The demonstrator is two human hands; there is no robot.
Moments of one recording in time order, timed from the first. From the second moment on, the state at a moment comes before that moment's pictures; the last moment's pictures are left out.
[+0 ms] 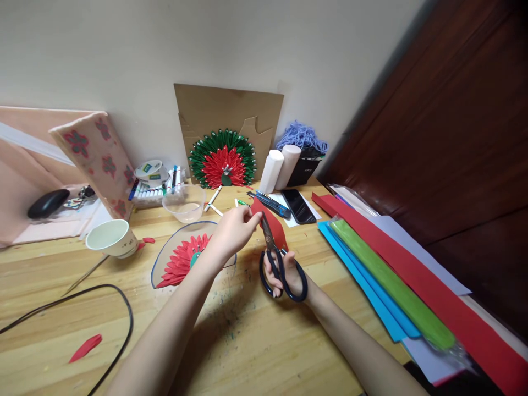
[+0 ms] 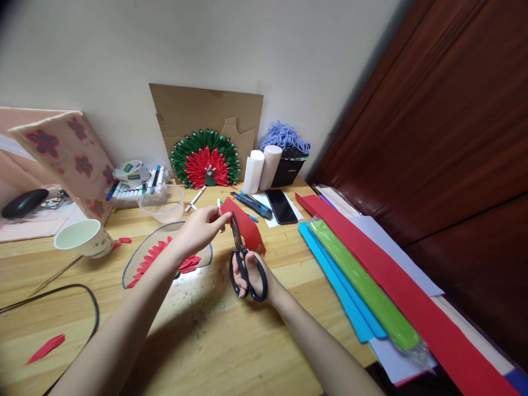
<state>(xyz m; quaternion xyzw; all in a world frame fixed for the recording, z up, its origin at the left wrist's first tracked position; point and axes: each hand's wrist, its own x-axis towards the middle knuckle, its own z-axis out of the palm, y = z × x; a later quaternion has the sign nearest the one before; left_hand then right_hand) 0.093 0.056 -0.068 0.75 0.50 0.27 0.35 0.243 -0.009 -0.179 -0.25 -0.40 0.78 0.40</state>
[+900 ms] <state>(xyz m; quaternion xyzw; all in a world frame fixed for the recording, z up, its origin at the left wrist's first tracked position) 0.089 0.060 -0.070 0.75 0.48 0.24 0.40 0.243 -0.014 -0.162 -0.32 -0.42 0.76 0.38</state>
